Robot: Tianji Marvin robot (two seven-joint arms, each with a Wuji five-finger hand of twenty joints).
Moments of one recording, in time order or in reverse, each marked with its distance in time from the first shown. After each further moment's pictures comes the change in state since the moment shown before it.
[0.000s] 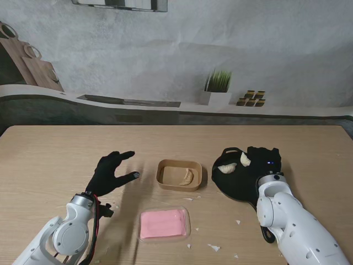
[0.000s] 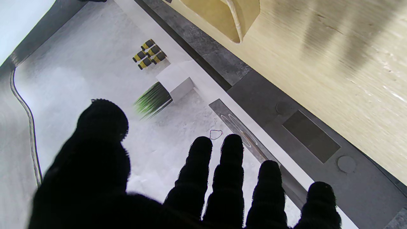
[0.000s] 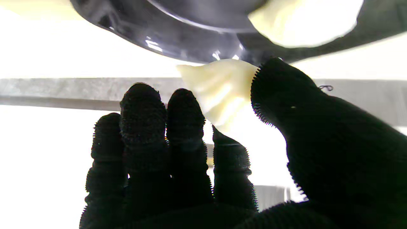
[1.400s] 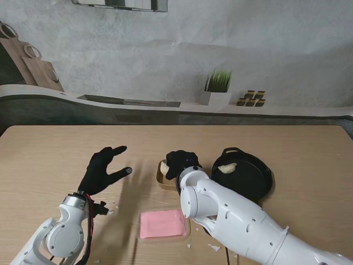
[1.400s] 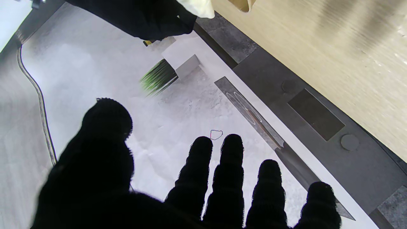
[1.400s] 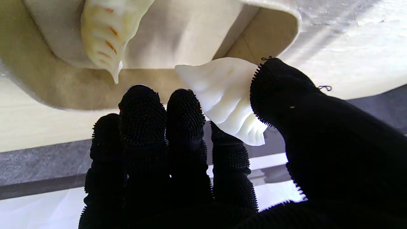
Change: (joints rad) left arm 0.036 -0.010 -0.056 -0.032 -0.014 -0.043 0.040; right arm 0.396 -0.136 -0.671 0.008 0.398 0.280 0.187; left_hand 0.025 0.001 -0.001 0.000 0.001 0.004 0.000 0.000 0.001 0.000 0.000 0.000 0.009 0.000 0.003 0.000 0.000 0.000 0.000 0.000; right_hand 0.002 0.000 0.001 0.000 0.011 0.012 0.000 0.002 0.011 0.004 0.001 0.016 0.000 0.007 0.022 -0.001 -0.016 0.012 0.001 -0.001
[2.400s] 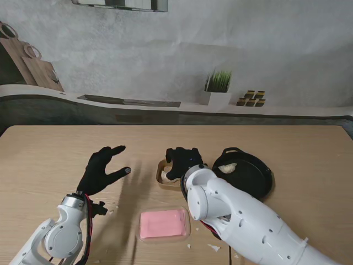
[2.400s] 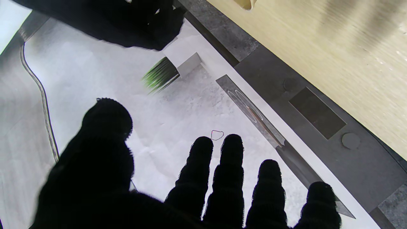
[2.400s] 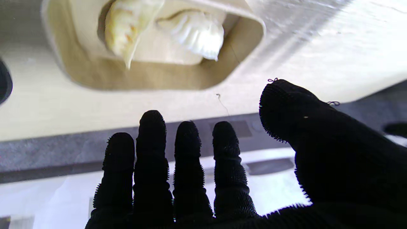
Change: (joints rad) left arm 0.006 0.000 -0.009 -0.003 -0.006 -0.013 -0.001; right arm -0.106 0.080 0.133 -0.236 -0.152 -0.029 0.223; left_hand 0.000 0.000 0.000 0.000 0.000 0.006 0.000 0.000 0.000 0.000 0.000 0.000 0.000 0.000 0.000 0.000 0.000 0.000 0.000 0.000; right_hand -0.087 0.159 -0.061 0.165 -0.407 0.020 -0.151 0.060 -0.667 -0.031 -0.023 -0.013 -0.570 -0.042 -0.198 0.052 -0.293 -0.125 -0.101 -0.007
